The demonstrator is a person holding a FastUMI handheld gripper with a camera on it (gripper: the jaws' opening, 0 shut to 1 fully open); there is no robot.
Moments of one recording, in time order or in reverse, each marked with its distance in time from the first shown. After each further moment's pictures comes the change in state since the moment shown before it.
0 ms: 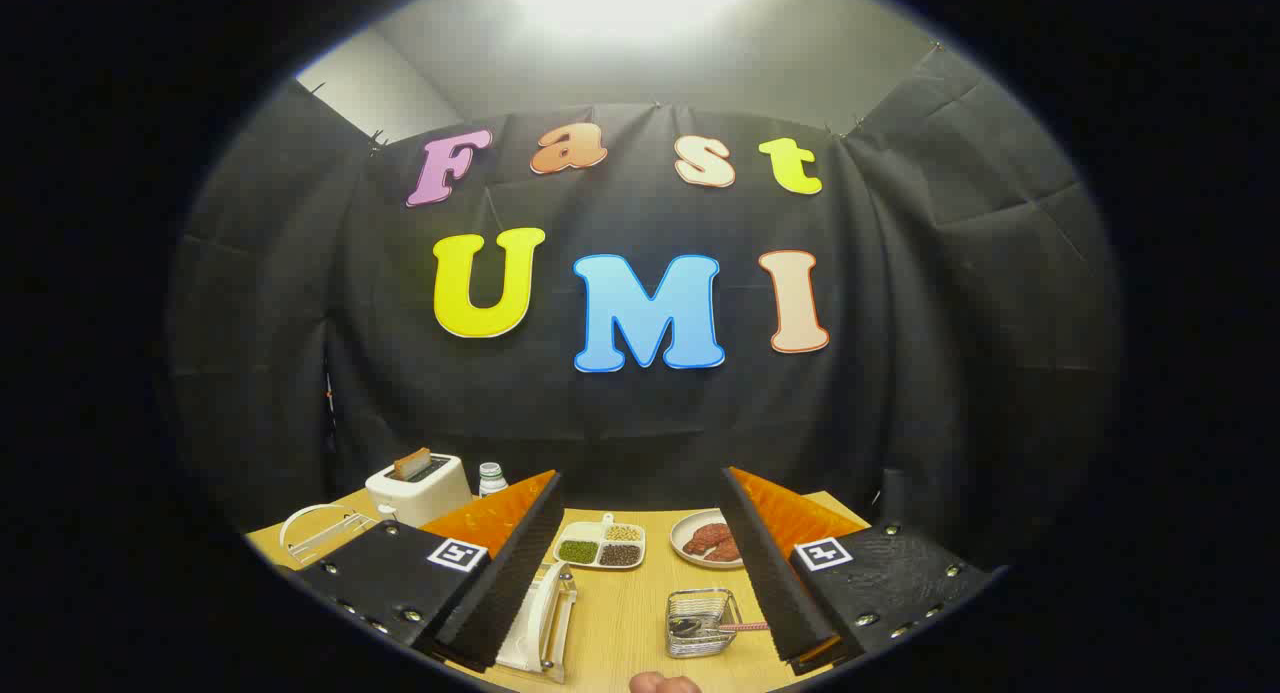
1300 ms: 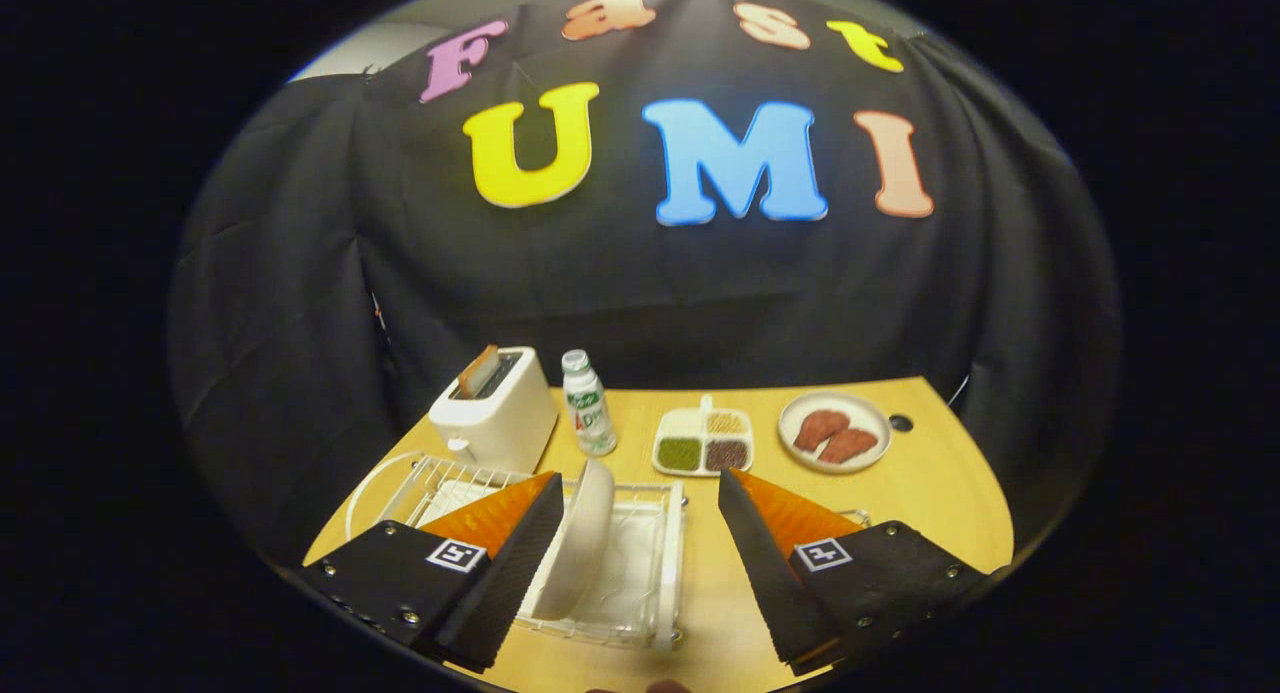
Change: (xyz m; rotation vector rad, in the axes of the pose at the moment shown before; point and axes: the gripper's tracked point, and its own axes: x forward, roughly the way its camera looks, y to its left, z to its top) arm 0.049 0.122 -0.095 0.082 0.587 0.193
